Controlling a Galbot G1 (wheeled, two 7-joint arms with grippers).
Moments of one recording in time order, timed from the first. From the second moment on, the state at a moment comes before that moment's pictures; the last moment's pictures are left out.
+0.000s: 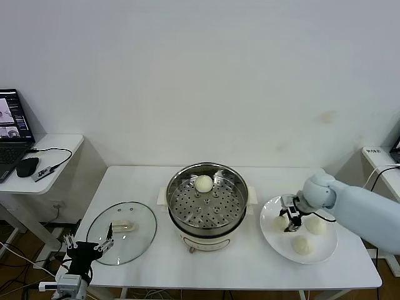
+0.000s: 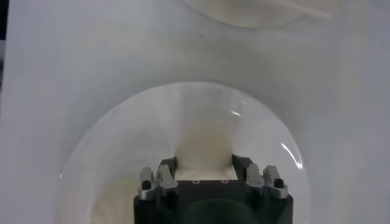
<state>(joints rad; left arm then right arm) 1.69 -1.20 -0.68 -2.10 -0.05 0.11 -0.15 0.05 0.59 -0.95 1.42 -0.02 -0.35 -1.00</state>
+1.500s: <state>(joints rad) 1.66 -1.23 -0.69 -2.15 -0.04 0.11 -0.15 0.56 1.14 -1.26 1.43 0.51 -0.61 -0.80</state>
